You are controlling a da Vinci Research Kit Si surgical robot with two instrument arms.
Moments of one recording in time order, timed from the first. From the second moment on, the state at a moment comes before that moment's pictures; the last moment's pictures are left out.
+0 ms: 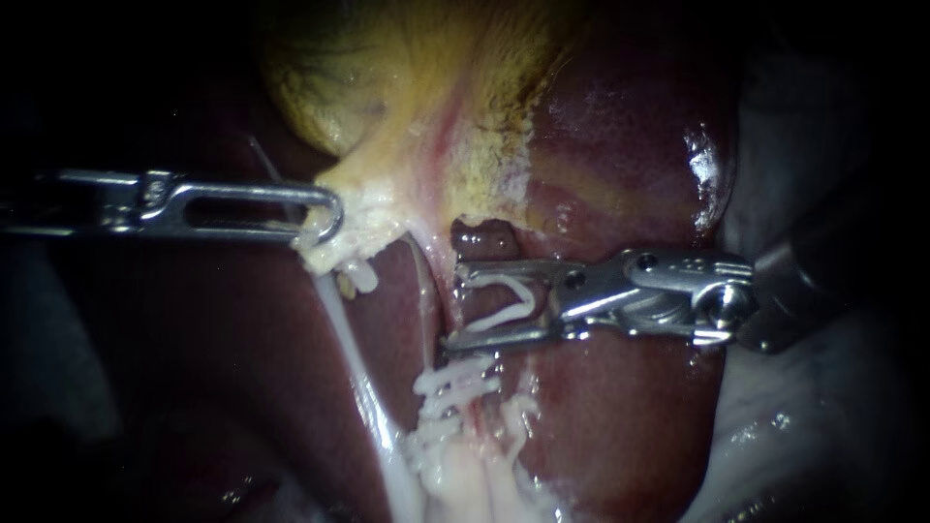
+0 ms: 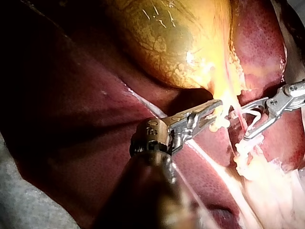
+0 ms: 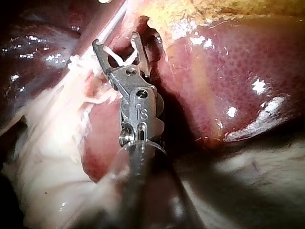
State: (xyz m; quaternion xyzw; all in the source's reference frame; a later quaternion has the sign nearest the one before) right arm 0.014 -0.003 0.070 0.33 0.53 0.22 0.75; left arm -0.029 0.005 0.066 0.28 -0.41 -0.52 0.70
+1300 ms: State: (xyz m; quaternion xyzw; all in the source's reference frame) right arm 0.014 0.000 0.067 0.46 0.58 0.37 0.56; left arm -0.029 0.005 0.066 0.28 -0.41 -0.52 0.70
